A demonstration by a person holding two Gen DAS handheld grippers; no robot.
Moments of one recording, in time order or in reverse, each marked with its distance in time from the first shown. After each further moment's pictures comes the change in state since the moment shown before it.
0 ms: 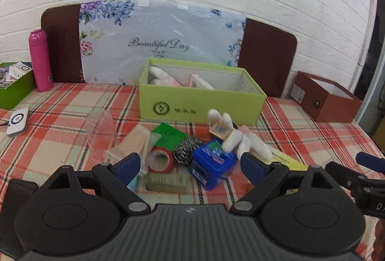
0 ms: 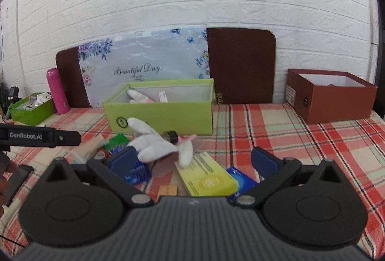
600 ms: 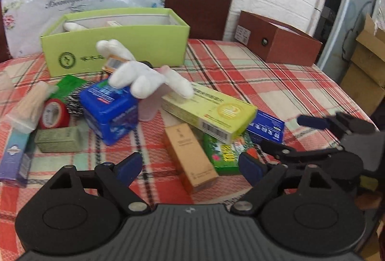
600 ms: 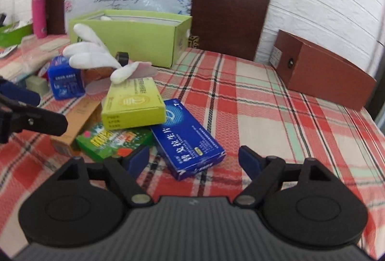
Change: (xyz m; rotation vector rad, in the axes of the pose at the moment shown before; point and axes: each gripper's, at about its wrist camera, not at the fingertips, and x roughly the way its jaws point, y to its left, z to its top) left arm 0.059 -0.084 -0.052 0.128 0.171 -0.211; right arm 0.059 -0.074 -0.065 -0.239 0.179 -0.049
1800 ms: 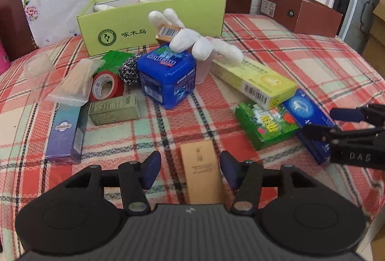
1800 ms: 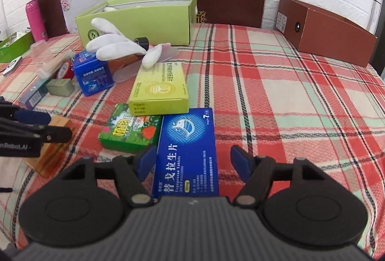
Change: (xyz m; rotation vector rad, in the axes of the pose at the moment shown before) left arm -0.018 0.046 -0.017 0.055 0.117 0.147; right arm -0.023 0.042 0.004 0.180 0.142 0.030
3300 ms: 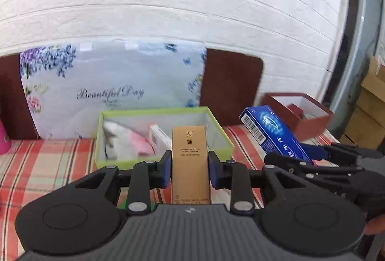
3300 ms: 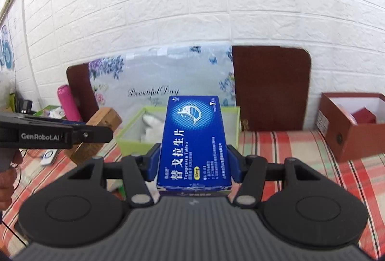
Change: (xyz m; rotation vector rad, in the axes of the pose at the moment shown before) left arm -0.062 0.057 0.184 -0.081 -0.311 -0.073; right arm -0.022 0.024 0.186 0.017 -0.304 0.192
